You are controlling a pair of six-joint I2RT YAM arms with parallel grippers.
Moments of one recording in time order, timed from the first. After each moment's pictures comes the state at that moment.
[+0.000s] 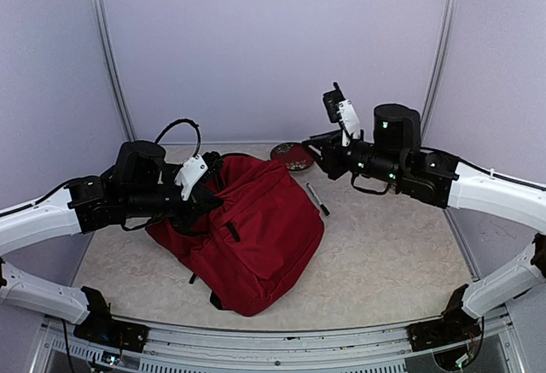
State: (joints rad) left arm -0.85 1.11 0.90 -0.31 0.06 0.22; right arm 0.83 1.33 1.11 0.03 0.02 0.13
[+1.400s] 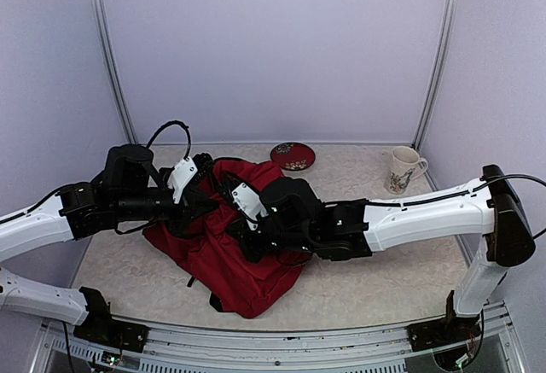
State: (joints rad) left arm -0.83 1.03 0.84 -0.28 0.13 0.21; right arm 1.26 1.75 1.26 0.05 0.17 0.16
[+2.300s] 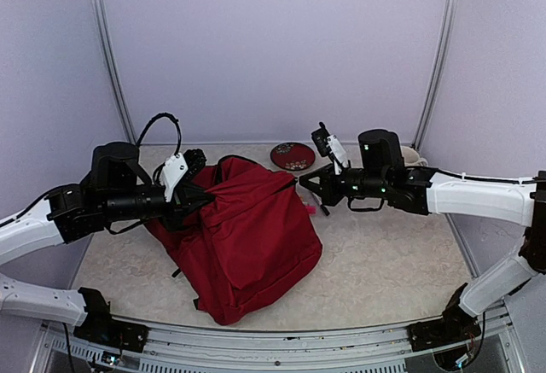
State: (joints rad) left arm -0.83 0.96 0.84 -0.26 0.12 0.28; right arm 0.75 1.43 0.98 0.08 -0.22 0.15
